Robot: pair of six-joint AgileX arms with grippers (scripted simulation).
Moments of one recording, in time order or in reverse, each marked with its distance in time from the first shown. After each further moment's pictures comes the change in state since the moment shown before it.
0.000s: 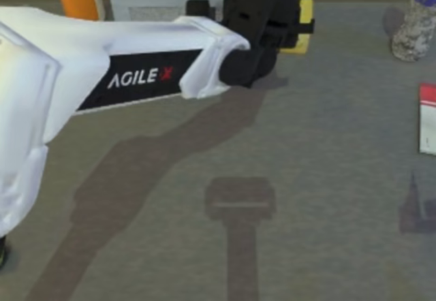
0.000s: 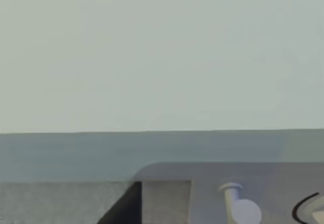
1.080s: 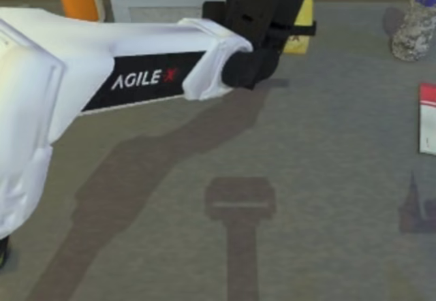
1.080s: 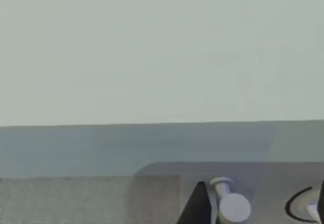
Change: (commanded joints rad) left arm -0.062 -0.030 -0.038 -0.003 0.001 -0.001; right arm 0.000 0.000 0.000 0.000 0.000 0.000
